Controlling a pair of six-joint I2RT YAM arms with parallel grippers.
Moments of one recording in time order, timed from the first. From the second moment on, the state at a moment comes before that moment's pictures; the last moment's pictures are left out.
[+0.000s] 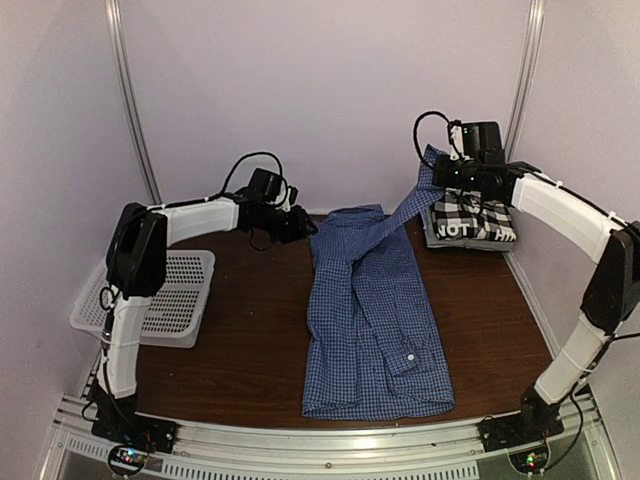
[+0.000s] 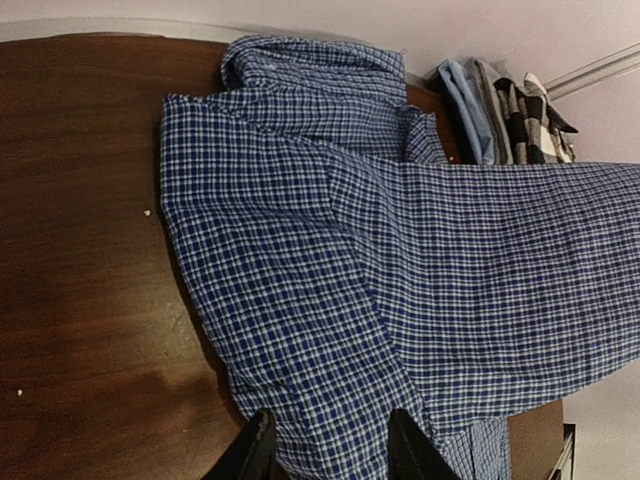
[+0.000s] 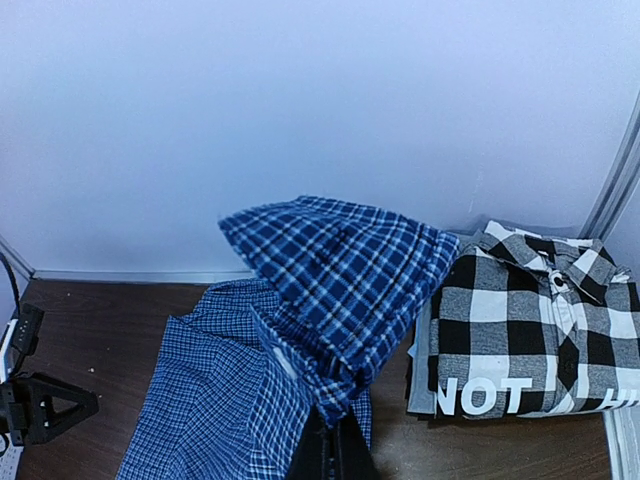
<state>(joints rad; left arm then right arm) -0.54 2.25 1.87 -0.28 0.34 -0.60 0.33 1.64 1.55 -0.31 0.18 0.26</state>
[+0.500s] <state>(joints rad) -0.51 2.54 2.19 -0.42 0.31 -0.53 0.33 1.68 1.47 -0.36 0.18 0.27</state>
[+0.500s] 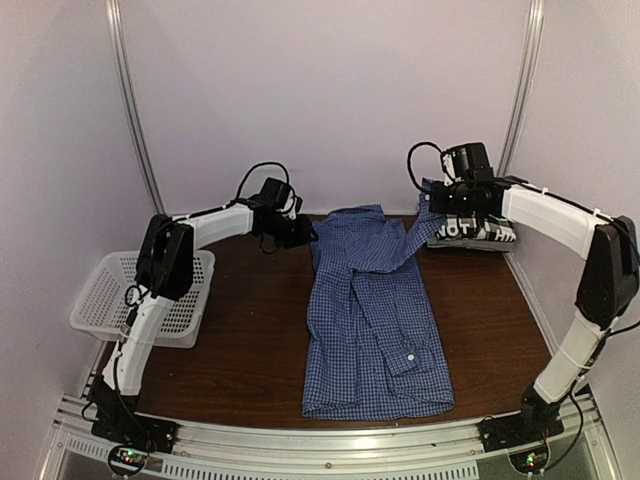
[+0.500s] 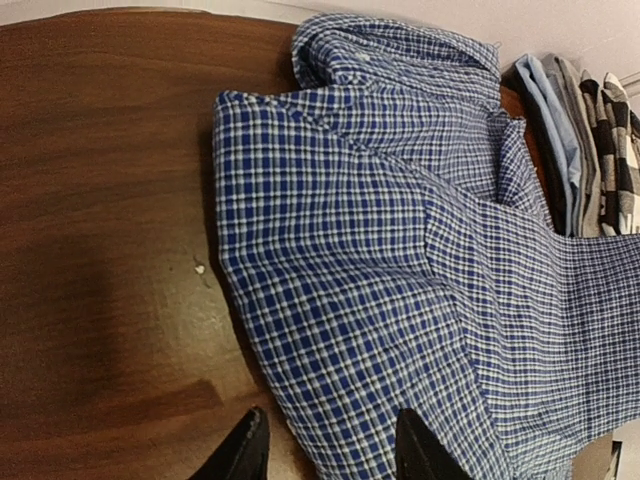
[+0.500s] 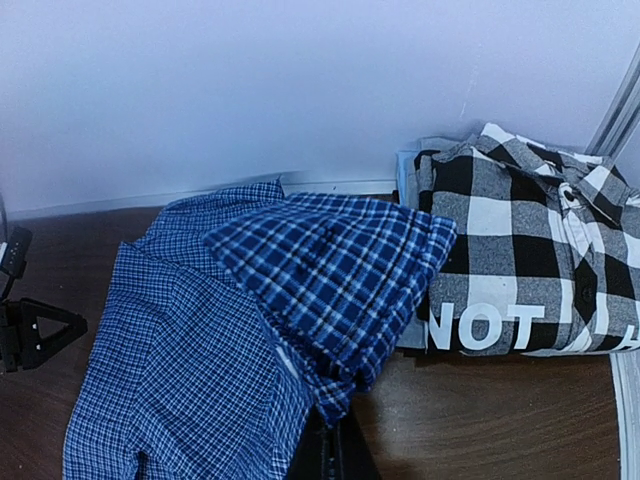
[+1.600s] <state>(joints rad) -0.48 2.81 2.47 -0.22 0.29 -0.47 0.55 2.24 1.75 -0.40 0.18 0.24</state>
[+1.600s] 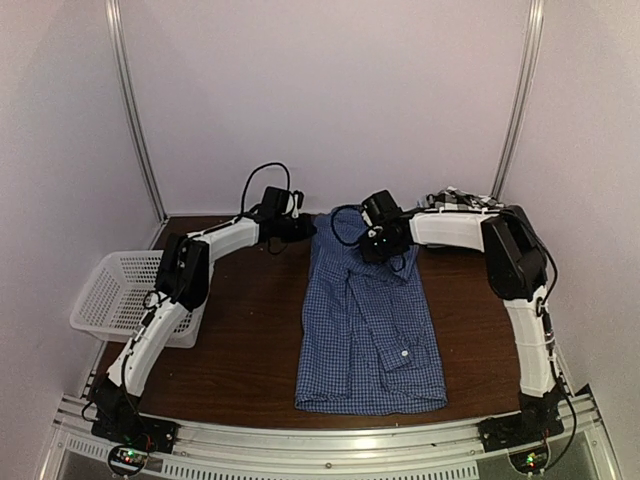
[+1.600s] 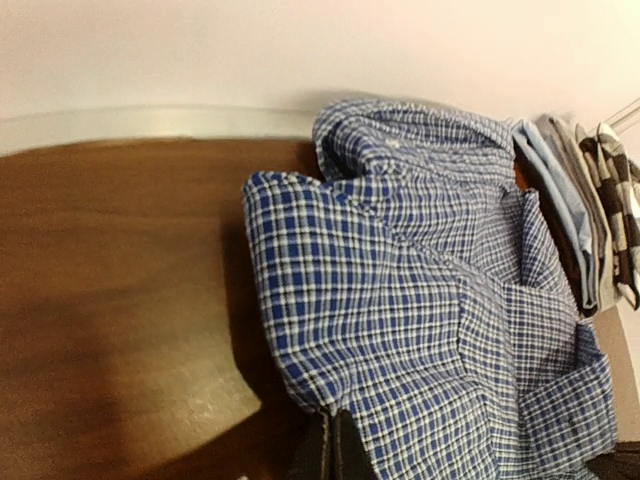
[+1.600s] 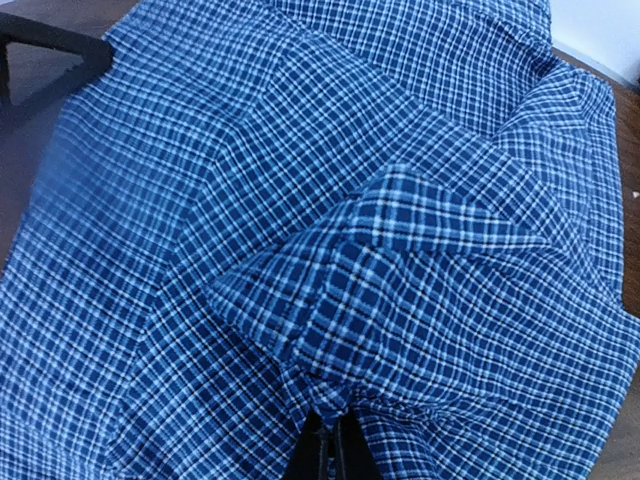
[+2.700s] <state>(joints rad) -0.81 1.84 1.46 -0.28 0.21 -0.53 0.48 2.33 2.09 -0.56 0.18 0.23</state>
